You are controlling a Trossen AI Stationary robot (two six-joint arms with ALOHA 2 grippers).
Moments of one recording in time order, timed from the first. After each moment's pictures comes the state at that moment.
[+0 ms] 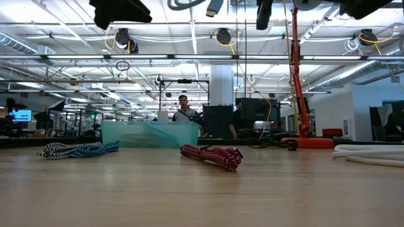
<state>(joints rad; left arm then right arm) -0.41 1.17 0.76 0.12 -1.09 0.66 0.20 1.32 0.67 0.87 0.21 0.38</state>
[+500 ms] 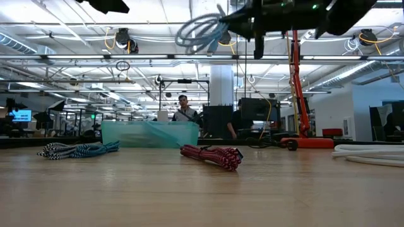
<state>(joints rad) -0.53 1.18 0.76 0.08 -1.56 0.25 -0.14 1.32 0.67 0.80 0.18 0.55</state>
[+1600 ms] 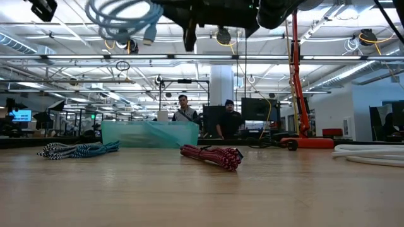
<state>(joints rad) -0.34 0.15 0.69 -0.61 -0.25 -0.20 -0.14 1.79 1.25 0.55 -0.43 0.50</state>
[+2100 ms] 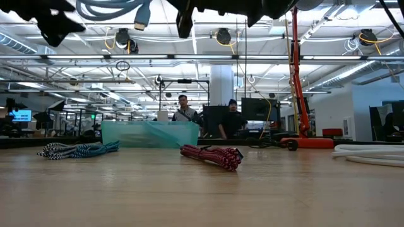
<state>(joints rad) -0.33 0.36 0.57 -0.55 -0.34 -0.40 -0.01 1.79 1.25 0.54 -0.42 0.41</state>
